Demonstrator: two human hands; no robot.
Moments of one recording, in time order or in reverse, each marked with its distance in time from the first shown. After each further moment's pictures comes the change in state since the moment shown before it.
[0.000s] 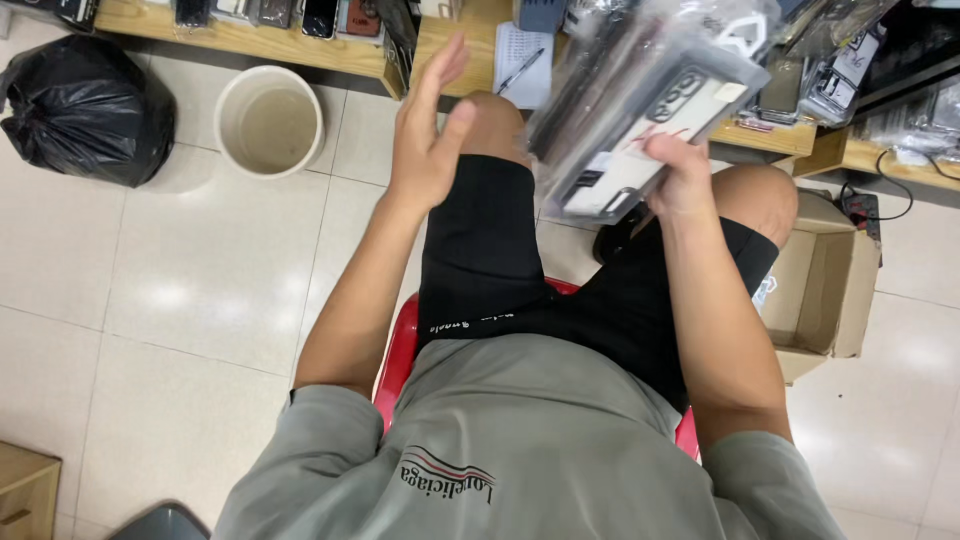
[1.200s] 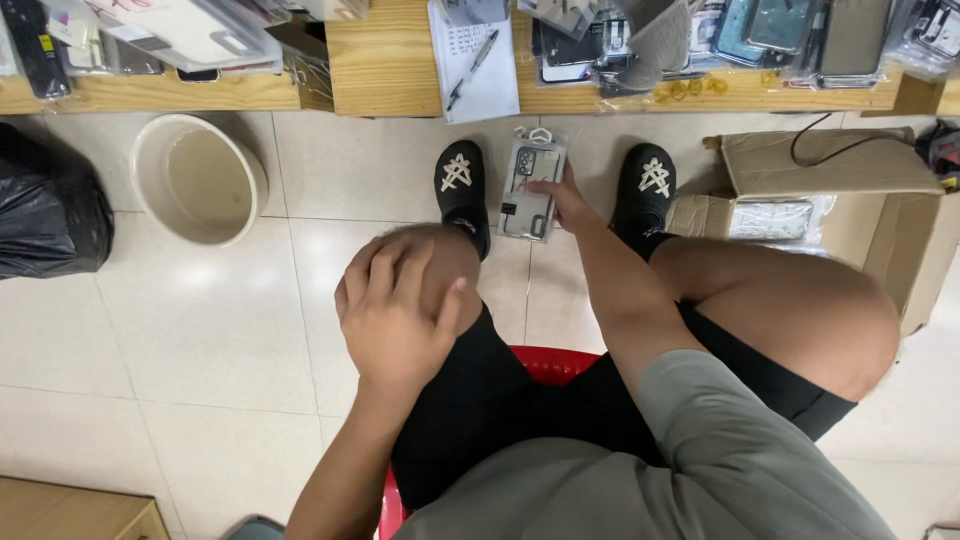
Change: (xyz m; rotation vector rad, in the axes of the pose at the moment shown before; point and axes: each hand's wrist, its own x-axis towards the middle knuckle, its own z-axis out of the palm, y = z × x) left_hand 0.010 -0.061 0.056 0.997 -0.252 -0.254; right_hand 0.066 0.219 -0.086 -0.403 0.400 0.935
